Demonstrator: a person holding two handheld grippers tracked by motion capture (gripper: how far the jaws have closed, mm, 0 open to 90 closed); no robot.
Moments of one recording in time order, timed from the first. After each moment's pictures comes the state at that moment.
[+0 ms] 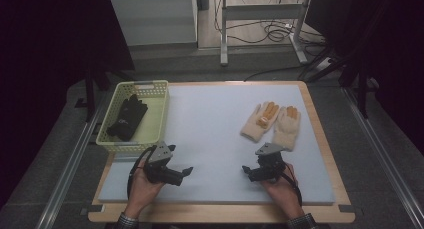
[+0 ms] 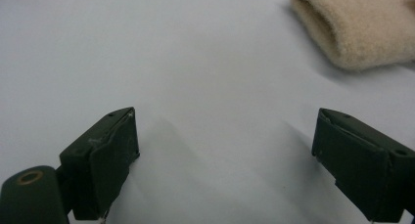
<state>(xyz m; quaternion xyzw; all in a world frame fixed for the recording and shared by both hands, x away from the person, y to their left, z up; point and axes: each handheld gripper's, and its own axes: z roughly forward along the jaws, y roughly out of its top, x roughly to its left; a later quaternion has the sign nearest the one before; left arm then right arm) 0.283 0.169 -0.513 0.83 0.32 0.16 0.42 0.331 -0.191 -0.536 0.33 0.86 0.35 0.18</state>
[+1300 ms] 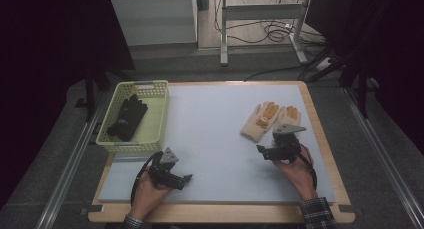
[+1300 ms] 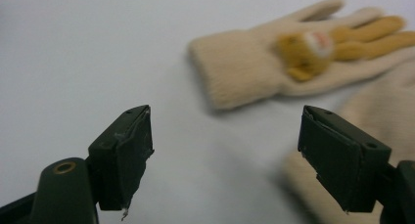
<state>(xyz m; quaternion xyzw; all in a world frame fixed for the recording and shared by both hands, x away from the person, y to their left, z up) 0.294 0.169 -0.551 0.85 0.37 0.13 0.35 0.370 -0.230 -0.494 0.38 0.82 0.37 0.20</state>
